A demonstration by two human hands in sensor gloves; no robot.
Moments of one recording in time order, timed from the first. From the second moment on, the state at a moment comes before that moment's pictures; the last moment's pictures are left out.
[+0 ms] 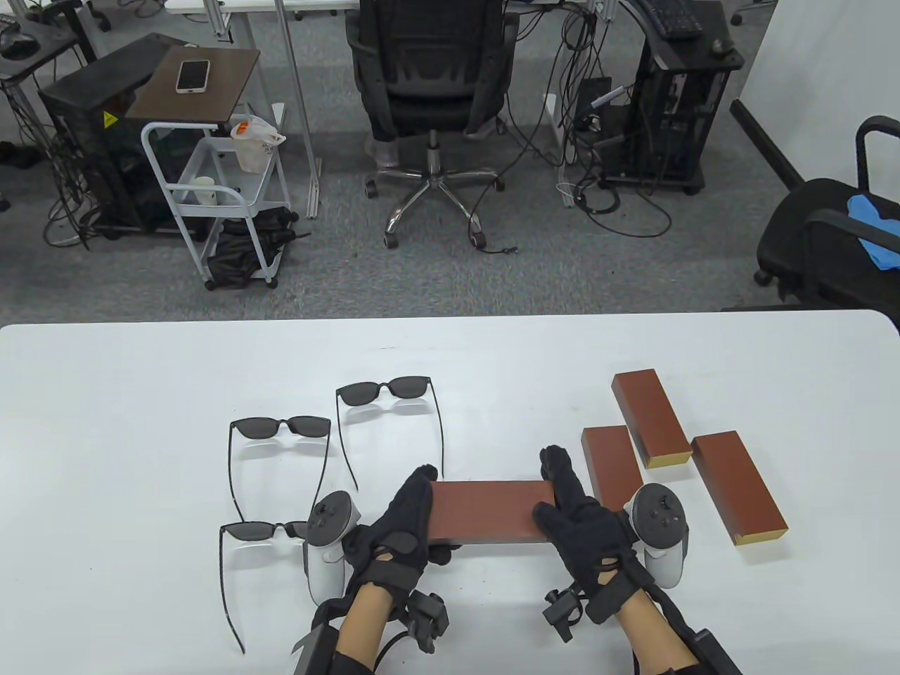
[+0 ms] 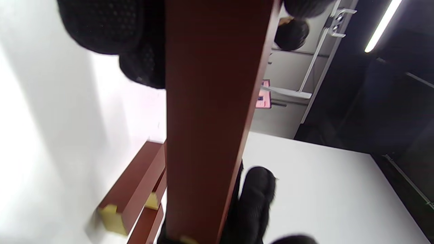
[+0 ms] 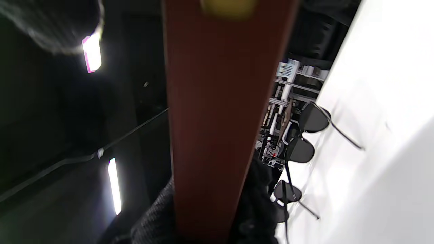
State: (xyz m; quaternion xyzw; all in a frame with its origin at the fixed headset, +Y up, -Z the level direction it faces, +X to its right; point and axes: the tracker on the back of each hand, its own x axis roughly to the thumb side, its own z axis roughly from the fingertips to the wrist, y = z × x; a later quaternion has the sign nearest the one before) left_hand -0.133 -0.754 -0.305 -0.17 -0.02 0.73 0.66; right_hand 0.166 -0.715 -0.308 0.19 0.00 0.78 0.60
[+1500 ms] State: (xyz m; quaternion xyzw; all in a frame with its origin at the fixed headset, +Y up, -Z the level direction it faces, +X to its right) left_hand -0.117 -0.716 -0.298 0.04 -0.05 0.31 0.95; right_hand 0.103 -0.691 -0.449 -0.10 -0.15 0.98 0.08
